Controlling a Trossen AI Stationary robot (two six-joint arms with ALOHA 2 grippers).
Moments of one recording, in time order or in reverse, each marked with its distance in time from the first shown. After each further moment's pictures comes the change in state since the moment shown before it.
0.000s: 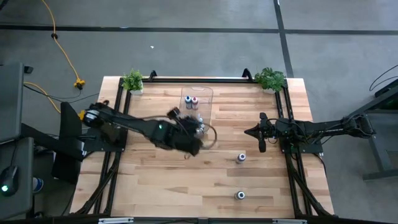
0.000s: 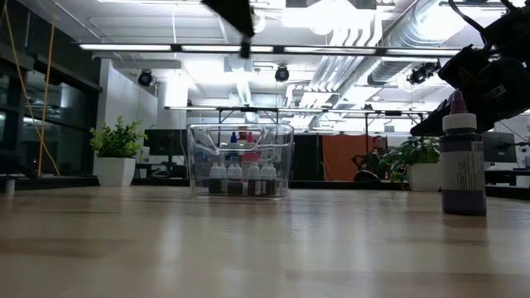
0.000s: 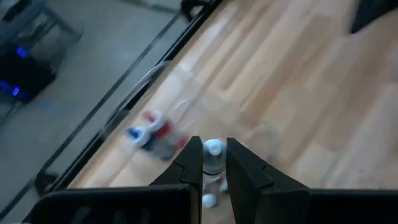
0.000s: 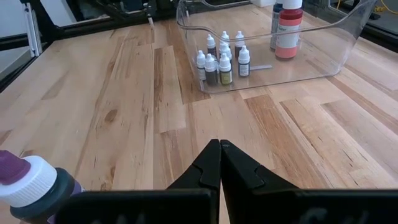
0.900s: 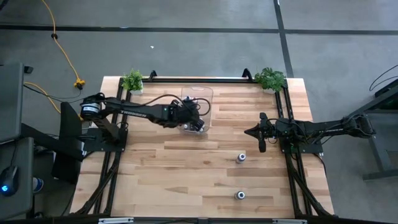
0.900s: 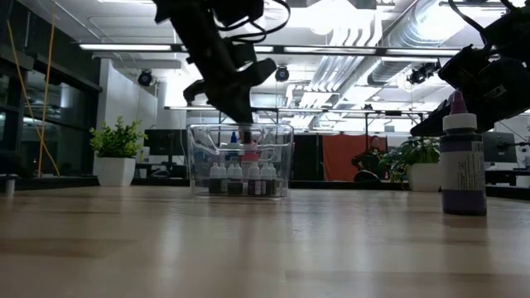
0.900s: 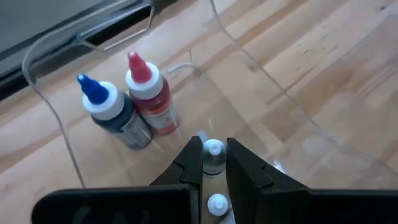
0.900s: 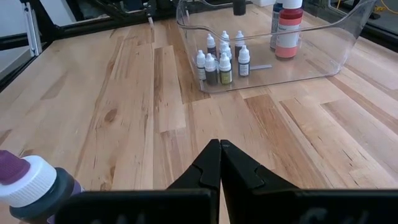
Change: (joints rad) left arm 0.331 -0.081 -0.510 0.621 0.305 -0.020; right arm 0.000 0.001 0.000 0.000 0.000 0.000
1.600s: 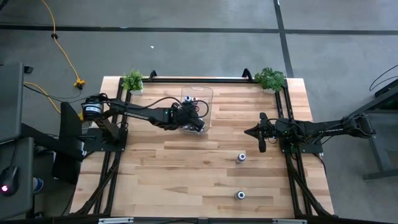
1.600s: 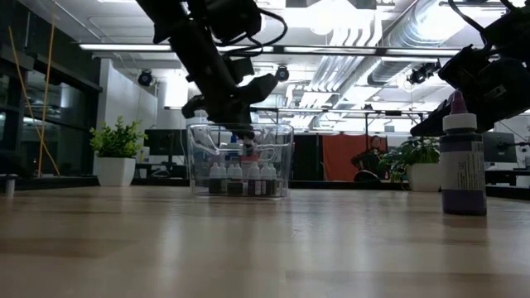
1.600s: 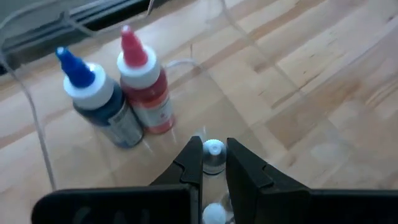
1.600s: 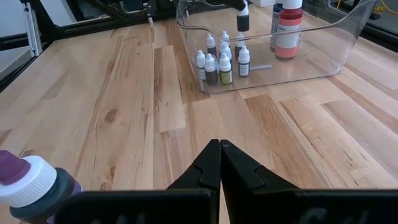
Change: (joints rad) left arm 0.000 0.027 -0.097 0.169 -0.017 -0.042; right arm 0.000 0.000 0.000 0.000 0.000 0.000
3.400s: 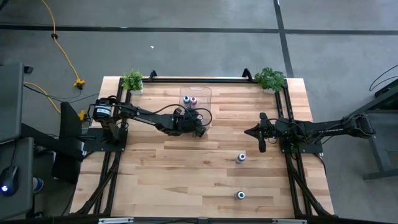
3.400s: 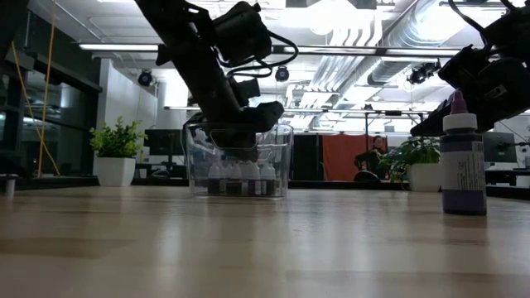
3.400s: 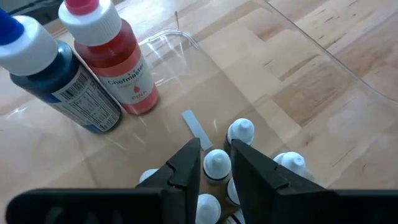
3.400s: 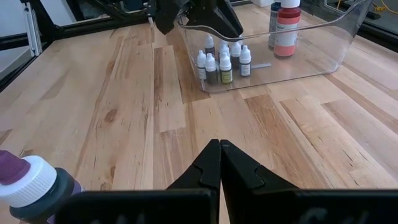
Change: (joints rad) left arm -0.045 0.125 0.001 0.039 -0.045 -0.035; right arm 0.000 0.000 0.000 0.000 0.000 0.000
